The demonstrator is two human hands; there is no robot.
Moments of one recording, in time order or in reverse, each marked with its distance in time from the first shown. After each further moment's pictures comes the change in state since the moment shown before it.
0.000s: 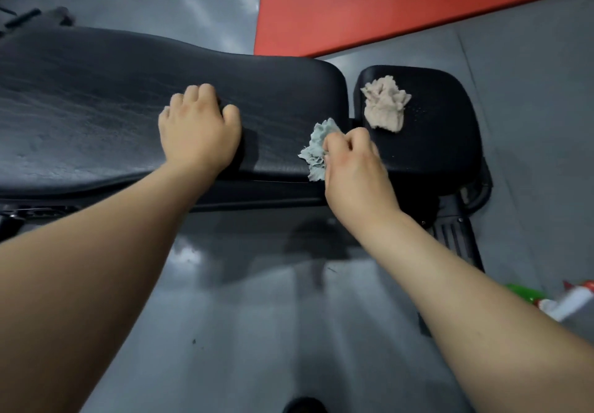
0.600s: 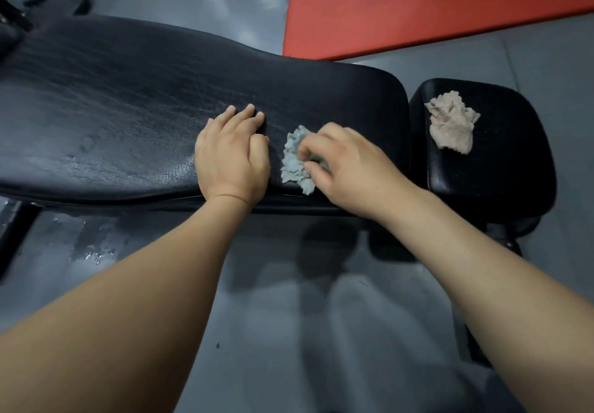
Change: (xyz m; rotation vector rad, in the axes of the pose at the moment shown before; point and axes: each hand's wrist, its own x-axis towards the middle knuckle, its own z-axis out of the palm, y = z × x) left_hand -0.004 -0.058 0.021 -0.216 0.109 0.089; right_hand 0.063 -0.060 0.022 0.149 -0.236 -0.369
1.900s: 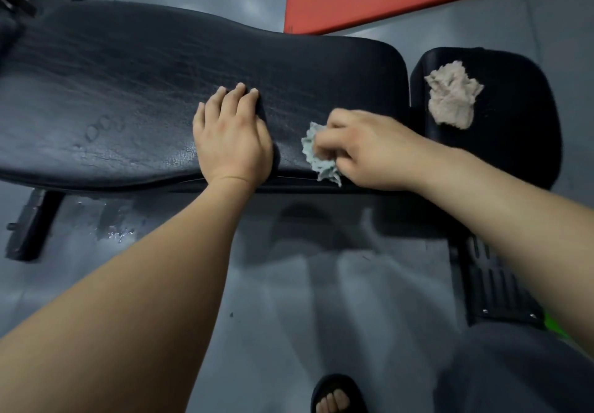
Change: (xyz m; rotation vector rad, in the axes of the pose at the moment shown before) left_hand -0.001 0.014 0.004 0.288 -0.035 -0.020; right_hand -0.007 0.029 -0.038 -0.062 -0.285 -0.130
